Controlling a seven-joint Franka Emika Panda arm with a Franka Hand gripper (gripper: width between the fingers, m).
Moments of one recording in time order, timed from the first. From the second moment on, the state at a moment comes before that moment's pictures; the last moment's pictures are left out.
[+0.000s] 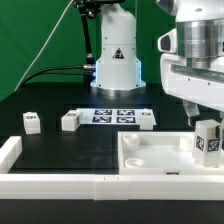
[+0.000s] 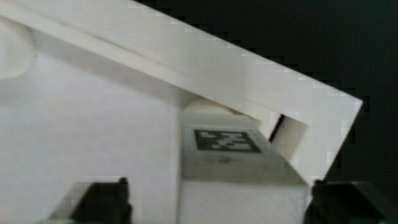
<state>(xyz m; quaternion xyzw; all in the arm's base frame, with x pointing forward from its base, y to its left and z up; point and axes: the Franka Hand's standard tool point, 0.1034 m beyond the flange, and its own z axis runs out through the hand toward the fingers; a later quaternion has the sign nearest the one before) 0.612 0.122 0.082 -0.86 0.51 0.01 0.05</state>
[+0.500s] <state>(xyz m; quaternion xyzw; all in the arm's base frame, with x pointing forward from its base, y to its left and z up) 0.613 0.122 0.083 -0.98 0.17 0.02 0.04</state>
